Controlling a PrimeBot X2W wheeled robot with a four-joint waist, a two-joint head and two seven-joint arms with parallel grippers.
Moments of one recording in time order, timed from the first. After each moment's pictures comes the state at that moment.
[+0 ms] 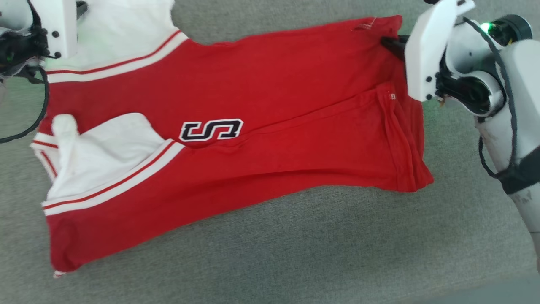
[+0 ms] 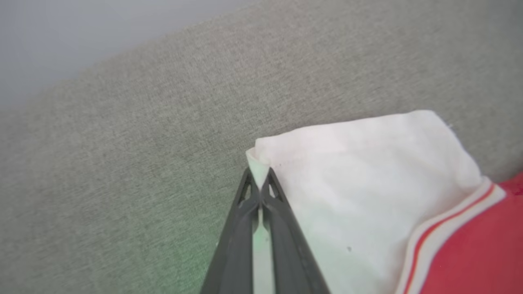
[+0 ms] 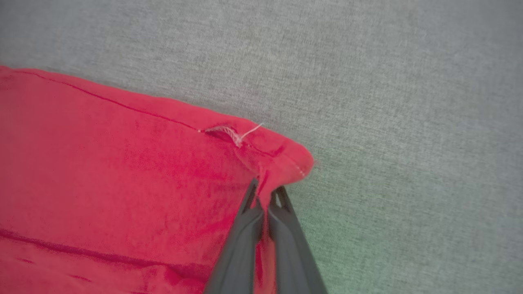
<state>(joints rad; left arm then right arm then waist) -1.40 0.66 -1.03 0.81 -1.09 -0.11 0.56 -1.04 -0.32 0.46 0.53 0.66 0.13 0.71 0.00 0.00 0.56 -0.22</state>
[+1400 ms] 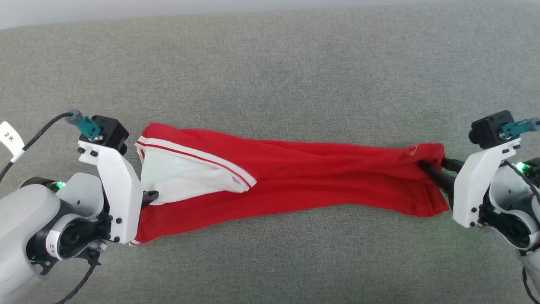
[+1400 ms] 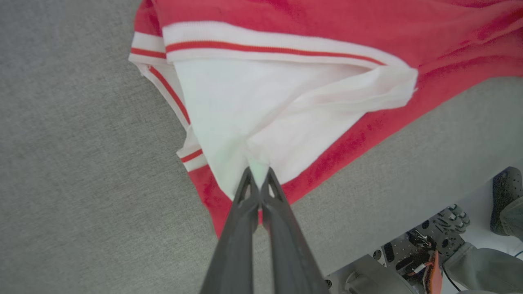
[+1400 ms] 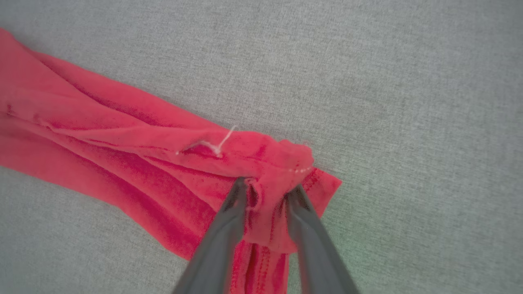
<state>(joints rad) -0.84 1.00 -1.10 -0.10 -1.35 0.29 0.63 -0.44 -0.55 0.34 0.20 0.74 0.13 0.57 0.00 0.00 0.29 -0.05</state>
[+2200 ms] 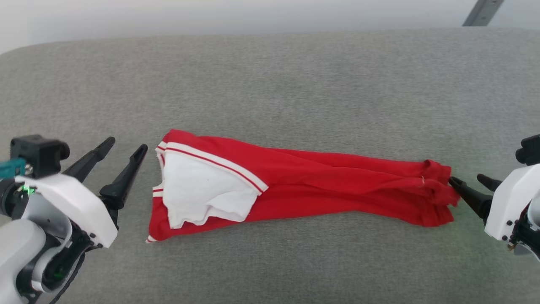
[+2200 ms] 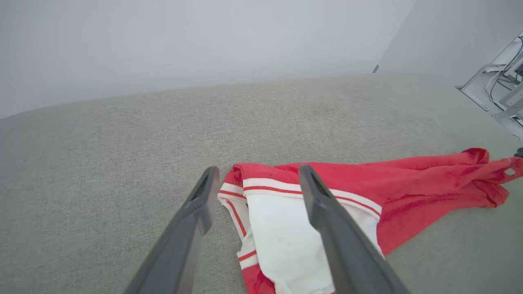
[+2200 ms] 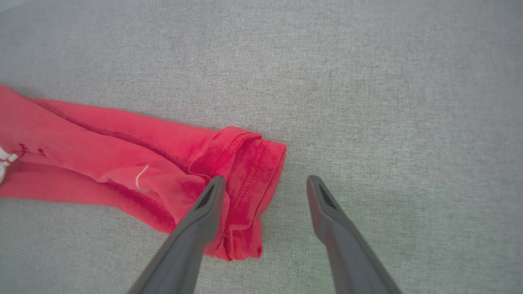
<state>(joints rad) -0.61 1.02 -0.95 -0.05 -1.24 0.18 -0.12 -0.27 -0.46 0.03 0.14 0.69 0.13 0.69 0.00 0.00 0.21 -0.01</state>
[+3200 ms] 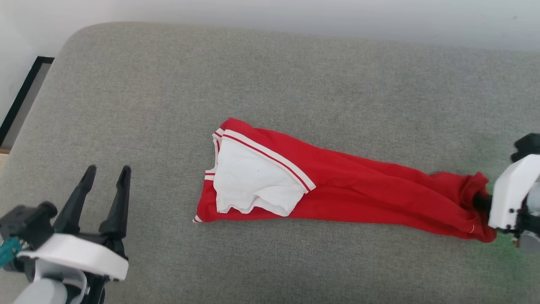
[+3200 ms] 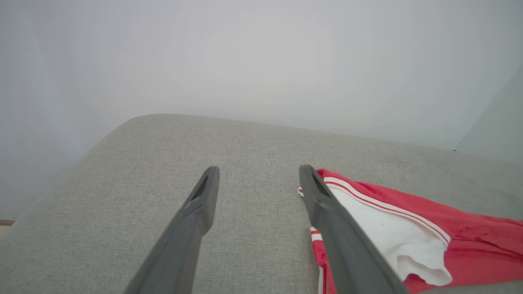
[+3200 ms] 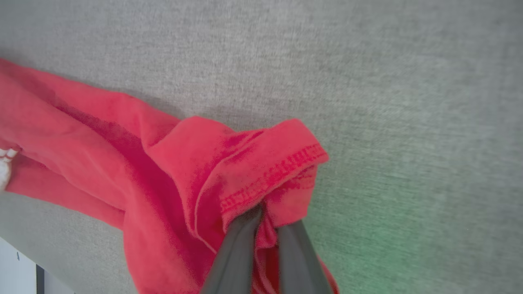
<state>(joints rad) -0.15 0.67 -0.41 -0.02 -0.85 0.14 -0.26 -0.41 -0.47 0.10 0.43 0.79 0.13 0.83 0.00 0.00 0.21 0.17</state>
